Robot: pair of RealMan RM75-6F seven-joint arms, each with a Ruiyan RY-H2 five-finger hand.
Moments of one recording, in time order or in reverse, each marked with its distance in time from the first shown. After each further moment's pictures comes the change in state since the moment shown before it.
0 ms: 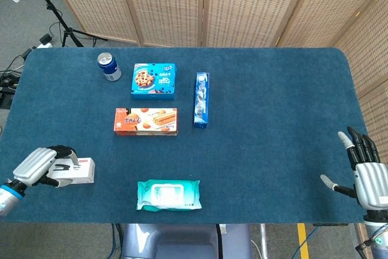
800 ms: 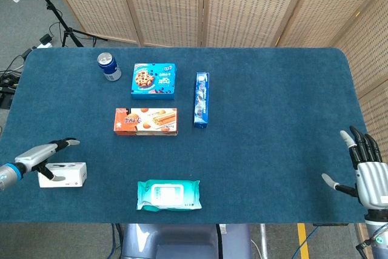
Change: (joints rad) left arm -0.259 -0.045 0.172 0.239 0.074 -0.291 -0.434; right arm -0.003 0.003 0.009 -0.002 0.015 0.006 0.008
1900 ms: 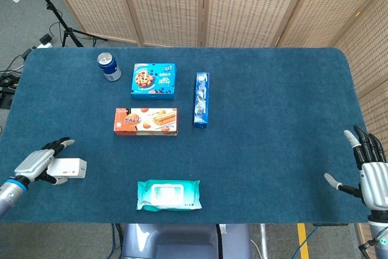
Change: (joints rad) left arm 0.204 -0.068 -0.151 -0.147 -0.318 0.059 0.565; right arm -0.005 0.010 0.002 0.002 -0.003 0.008 0.031
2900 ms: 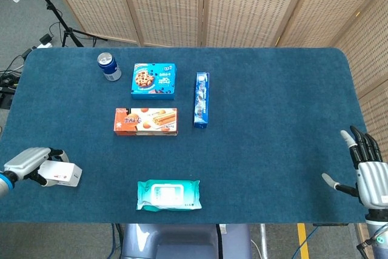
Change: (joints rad) left arm -0.163 0.265 0.070 -0.161 0.266 -0.140 -0.229; right arm 0.007 -0.011 -0.003 0.001 0.001 -0.015 -0.024
